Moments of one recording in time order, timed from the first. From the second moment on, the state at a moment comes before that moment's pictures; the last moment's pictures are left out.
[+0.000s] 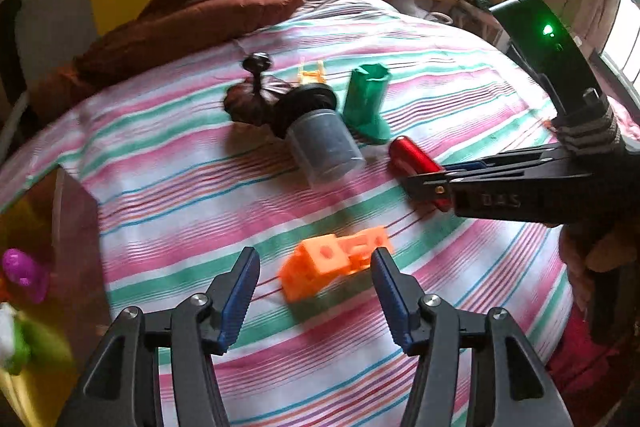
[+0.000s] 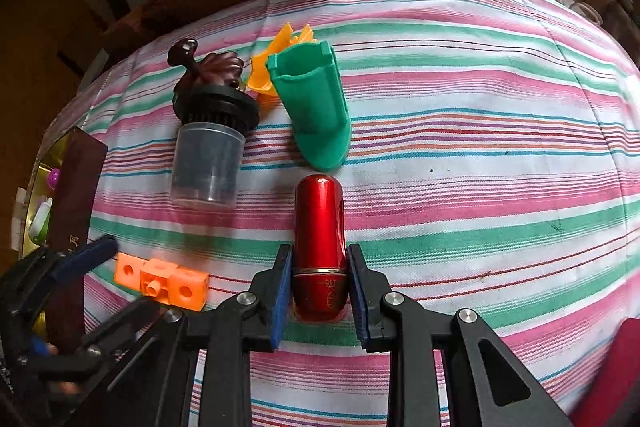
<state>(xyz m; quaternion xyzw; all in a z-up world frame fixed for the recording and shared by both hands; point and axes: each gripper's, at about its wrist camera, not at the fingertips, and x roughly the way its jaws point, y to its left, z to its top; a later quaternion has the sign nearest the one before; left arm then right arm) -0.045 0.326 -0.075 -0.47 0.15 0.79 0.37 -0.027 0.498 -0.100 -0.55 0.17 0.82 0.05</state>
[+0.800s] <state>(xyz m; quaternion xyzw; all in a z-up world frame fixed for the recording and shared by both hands) -0.022 0.345 -0.094 -0.47 0.13 0.78 0.39 -0.030 0.498 -0.100 -0.55 0.18 0.81 0.05</state>
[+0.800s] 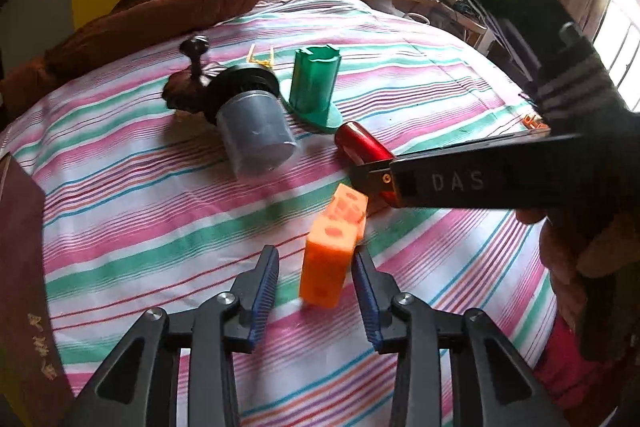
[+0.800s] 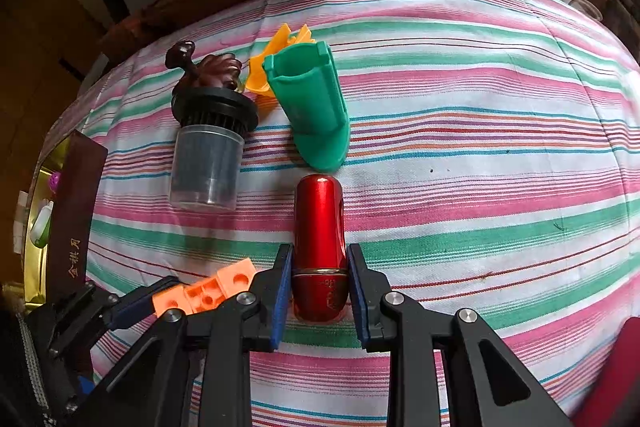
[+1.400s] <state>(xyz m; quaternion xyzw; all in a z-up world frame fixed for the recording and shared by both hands) 0.009 0.278 -0.068 -0.43 0.05 0.80 0.41 -0.040 0.480 -0.105 -0.55 0.14 0.82 0.06</state>
